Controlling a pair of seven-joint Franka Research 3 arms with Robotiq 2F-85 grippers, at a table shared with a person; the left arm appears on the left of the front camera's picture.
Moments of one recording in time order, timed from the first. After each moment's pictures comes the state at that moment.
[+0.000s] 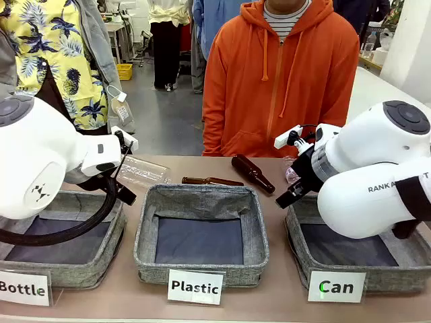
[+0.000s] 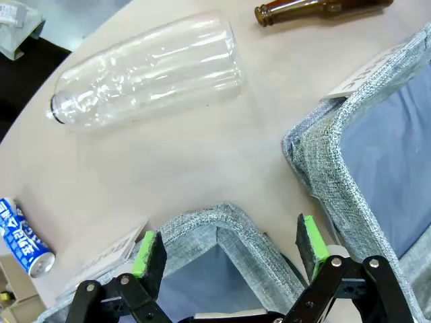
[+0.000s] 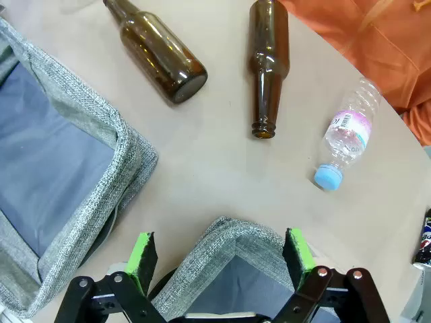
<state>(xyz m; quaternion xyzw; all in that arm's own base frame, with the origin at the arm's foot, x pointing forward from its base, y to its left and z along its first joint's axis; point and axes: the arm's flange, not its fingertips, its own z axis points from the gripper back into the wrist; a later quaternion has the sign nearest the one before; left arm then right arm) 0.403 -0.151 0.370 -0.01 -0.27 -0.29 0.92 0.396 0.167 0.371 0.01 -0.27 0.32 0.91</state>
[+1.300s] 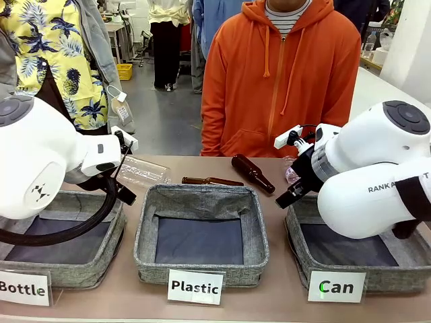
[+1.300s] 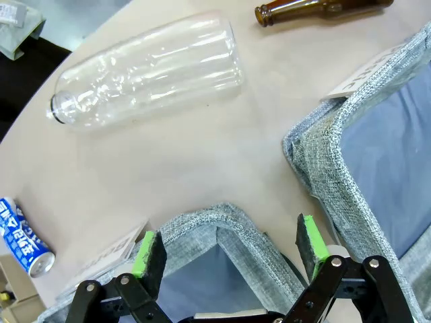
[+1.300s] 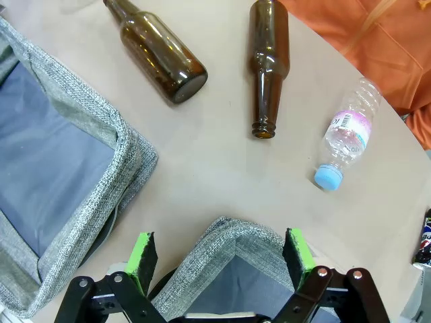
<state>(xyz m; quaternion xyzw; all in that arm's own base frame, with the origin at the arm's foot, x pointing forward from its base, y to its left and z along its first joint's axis) 0.403 -0.151 0.370 -0.01 -0.27 -0.29 0.92 0.396 0.168 0.371 0.01 -0.27 0.32 0.91</state>
